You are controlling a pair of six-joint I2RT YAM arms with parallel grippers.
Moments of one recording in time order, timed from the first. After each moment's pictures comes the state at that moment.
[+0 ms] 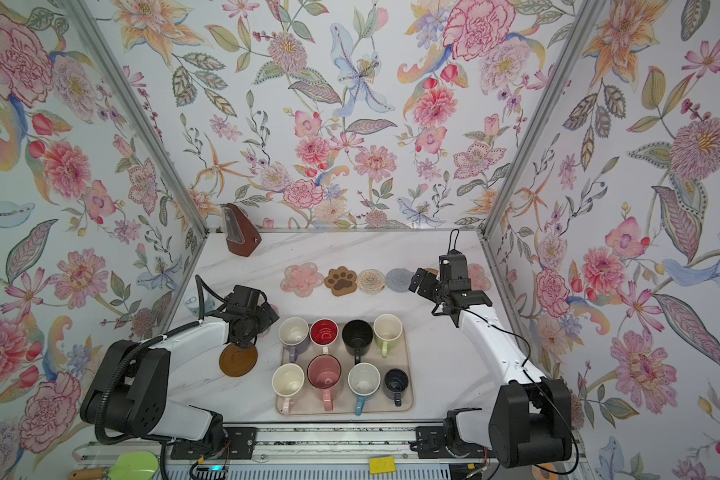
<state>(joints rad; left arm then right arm) -0.24 1.48 0.70 -0.30 -0.11 -0.94 0.14 1.29 0.96 -0.43 -0.04 0.52</state>
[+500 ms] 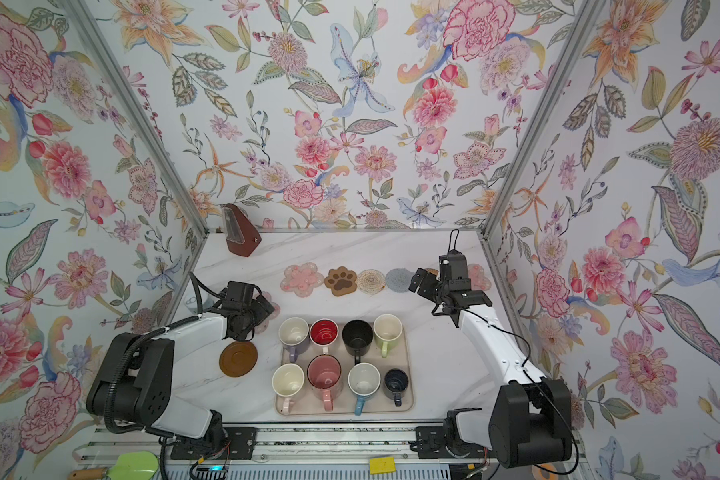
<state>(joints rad) -0.17 1.53 0.72 -0.20 -0.11 -0.93 0.14 1.29 0.96 -0.43 -0.04 0.52</state>
